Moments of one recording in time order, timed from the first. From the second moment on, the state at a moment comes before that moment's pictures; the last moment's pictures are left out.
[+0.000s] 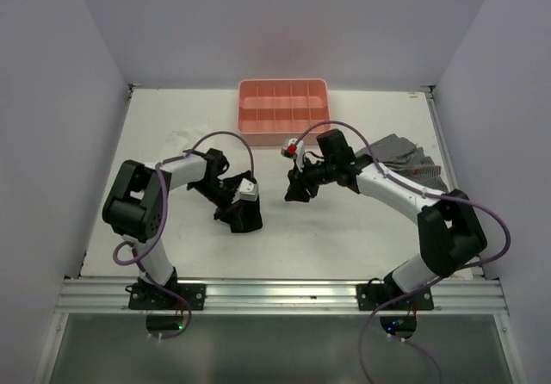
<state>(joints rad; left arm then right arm) -0.34 1.79 0.99 -0.91 0.88 1.29 0.55 1.57 1.05 -0.30 -0.73 -0.26</state>
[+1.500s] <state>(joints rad) -0.27 1.90 1.05 -1.07 0.98 1.20 1.02 1.80 0.91 0.13 -0.55 -0.86</state>
